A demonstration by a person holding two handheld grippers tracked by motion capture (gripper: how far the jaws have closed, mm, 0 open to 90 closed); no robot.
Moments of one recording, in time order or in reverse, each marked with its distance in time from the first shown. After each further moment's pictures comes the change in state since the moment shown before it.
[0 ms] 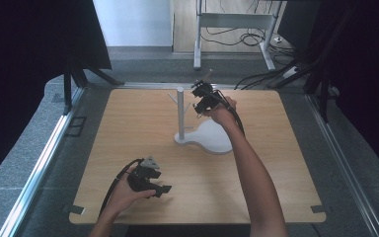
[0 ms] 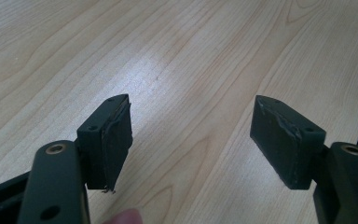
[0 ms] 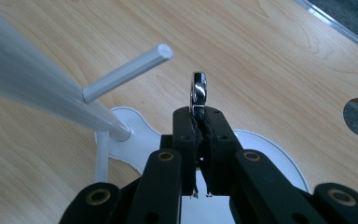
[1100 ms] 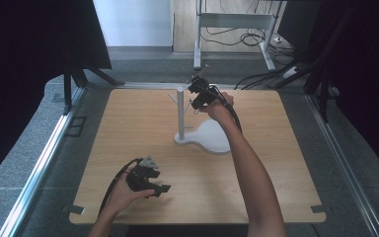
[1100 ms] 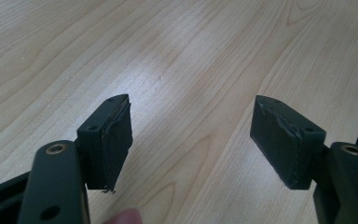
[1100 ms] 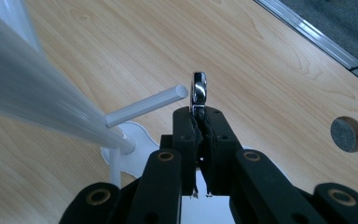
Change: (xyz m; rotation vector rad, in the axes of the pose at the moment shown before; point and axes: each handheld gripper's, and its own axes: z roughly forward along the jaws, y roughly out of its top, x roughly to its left) left arm 0.000 0.000 -0.003 -0.006 0.004 -0.002; right arm 0.010 0.015 -0.012 -0.024 -0.023 -0.030
